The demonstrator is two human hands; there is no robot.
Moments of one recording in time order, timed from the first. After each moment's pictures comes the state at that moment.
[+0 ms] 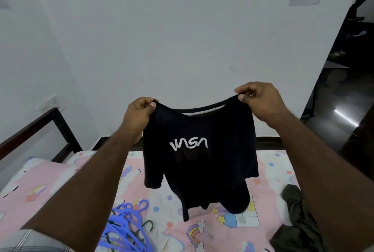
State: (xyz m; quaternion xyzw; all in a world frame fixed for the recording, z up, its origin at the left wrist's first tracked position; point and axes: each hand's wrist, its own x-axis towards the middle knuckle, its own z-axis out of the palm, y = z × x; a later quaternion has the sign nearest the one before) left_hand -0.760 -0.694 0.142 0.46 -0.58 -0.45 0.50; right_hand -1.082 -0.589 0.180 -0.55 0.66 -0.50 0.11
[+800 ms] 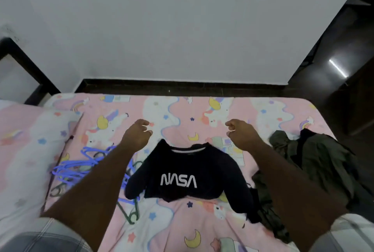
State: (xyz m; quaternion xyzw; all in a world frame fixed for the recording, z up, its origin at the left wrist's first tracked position) left_hand -0.738 -0.665 -0.099 0.67 -0.60 -0.41 0.15; right_hand -1.067 -0.555 -0.073 -0.49 0.80 -0.16 0.30
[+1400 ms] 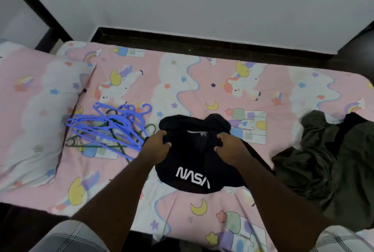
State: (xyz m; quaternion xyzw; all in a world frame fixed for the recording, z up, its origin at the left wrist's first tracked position) left_hand -0.729 -0.582 -0.232 0.68 -0.61 -0.40 0.00; right_hand -0.993 -0.536 -0.222 -0.55 0.74 -0.01 0.38
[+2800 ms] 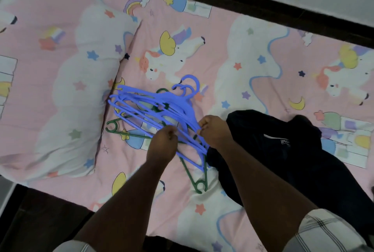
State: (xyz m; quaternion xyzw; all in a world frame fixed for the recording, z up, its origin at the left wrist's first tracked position) left_hand -0.502 -0.653 -0.361 0.76 -0.49 -0.41 0.12; right_hand -0.677 -0.702 -0.357 -0.54 0.71 -0.01 0.45
